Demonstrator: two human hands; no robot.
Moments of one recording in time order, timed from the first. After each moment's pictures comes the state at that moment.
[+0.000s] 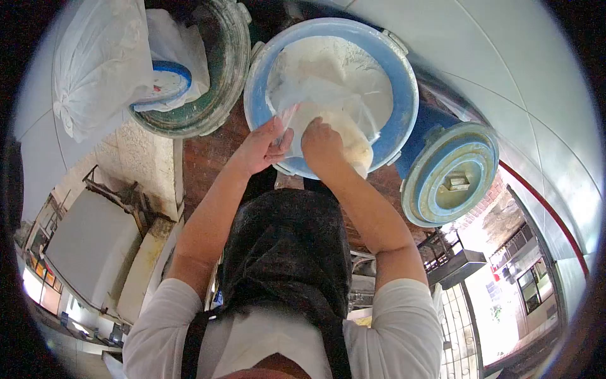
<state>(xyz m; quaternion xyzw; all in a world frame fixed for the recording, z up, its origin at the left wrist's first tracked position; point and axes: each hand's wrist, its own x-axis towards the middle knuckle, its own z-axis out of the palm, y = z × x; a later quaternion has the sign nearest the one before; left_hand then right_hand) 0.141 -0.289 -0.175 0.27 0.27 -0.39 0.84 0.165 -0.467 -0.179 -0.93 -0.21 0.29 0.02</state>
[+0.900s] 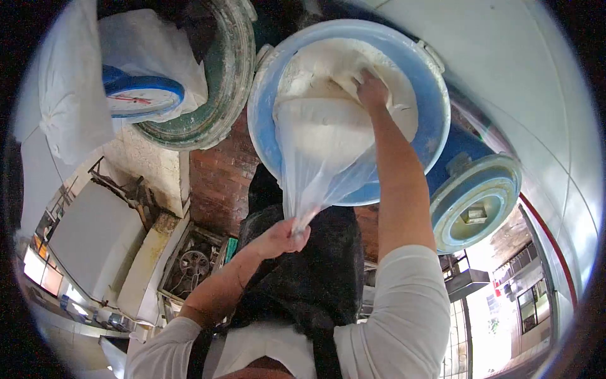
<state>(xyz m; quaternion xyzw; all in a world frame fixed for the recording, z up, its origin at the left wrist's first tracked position) -0.007 -0.326 -0.165 0.27 0.27 -0.48 0.79 0.277 -0.553 -0.492 -0.97 -0.10 0.16 0.14</state>
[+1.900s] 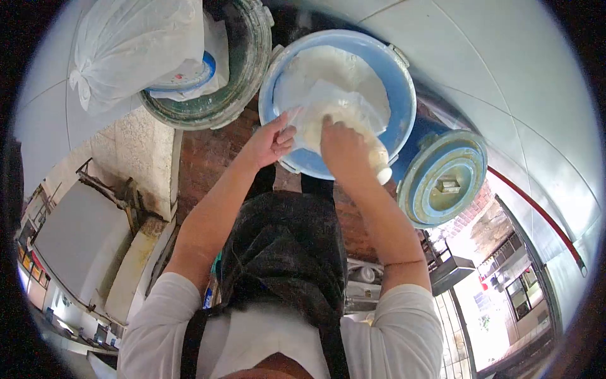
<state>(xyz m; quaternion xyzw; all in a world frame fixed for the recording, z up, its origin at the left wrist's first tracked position) 0.120 -0.268 -0.186 0.15 0.28 -0.36 0.88 0.185 -0.469 -0.102 -0.93 -0.24 0.27 0.02</state>
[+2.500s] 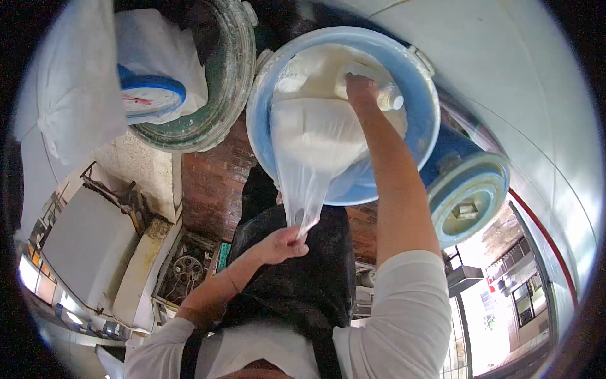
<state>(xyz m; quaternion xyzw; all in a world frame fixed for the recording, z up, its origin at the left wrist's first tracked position) -0.006 -0.323 -0.149 0.45 0.15 -0.49 0.73 0.302 -0.517 -0.425 -0.94 -0.18 0.29 -0.05</state>
